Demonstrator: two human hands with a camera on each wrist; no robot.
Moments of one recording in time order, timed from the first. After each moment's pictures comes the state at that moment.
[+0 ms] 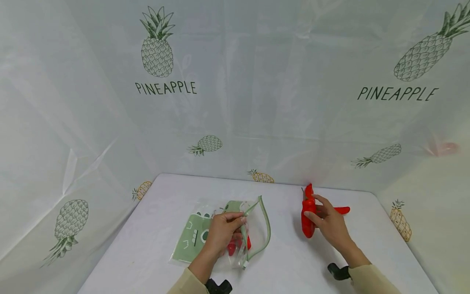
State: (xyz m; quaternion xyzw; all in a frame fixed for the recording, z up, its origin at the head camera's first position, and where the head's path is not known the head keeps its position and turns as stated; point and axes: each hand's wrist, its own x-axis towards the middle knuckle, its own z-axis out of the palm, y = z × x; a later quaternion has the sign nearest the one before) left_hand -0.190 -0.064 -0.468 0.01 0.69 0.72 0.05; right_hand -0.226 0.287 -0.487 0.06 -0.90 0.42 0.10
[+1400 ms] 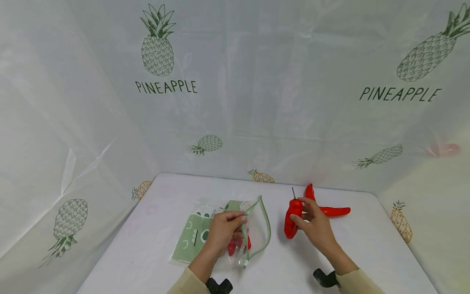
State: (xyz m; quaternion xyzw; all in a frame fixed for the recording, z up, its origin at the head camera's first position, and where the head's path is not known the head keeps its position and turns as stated) left_hand -0.193 -0.063 -0.467 0.01 0.68 0.73 0.04; right_hand -0.211 0.234 -0.469 0.02 -0.87 0.48 0.06
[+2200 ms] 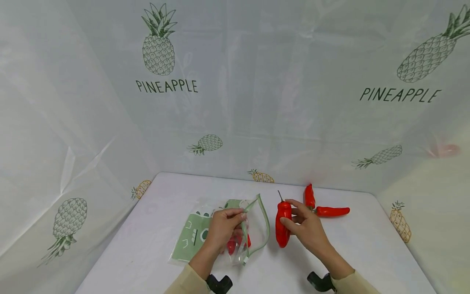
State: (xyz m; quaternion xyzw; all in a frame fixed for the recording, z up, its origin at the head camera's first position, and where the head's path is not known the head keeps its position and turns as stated) left_hand -0.198 -0.064 -0.464 0.01 0.69 0.73 0.04; right_hand -0.198 0.206 -0.452 0.05 -0.86 0.50 0.04
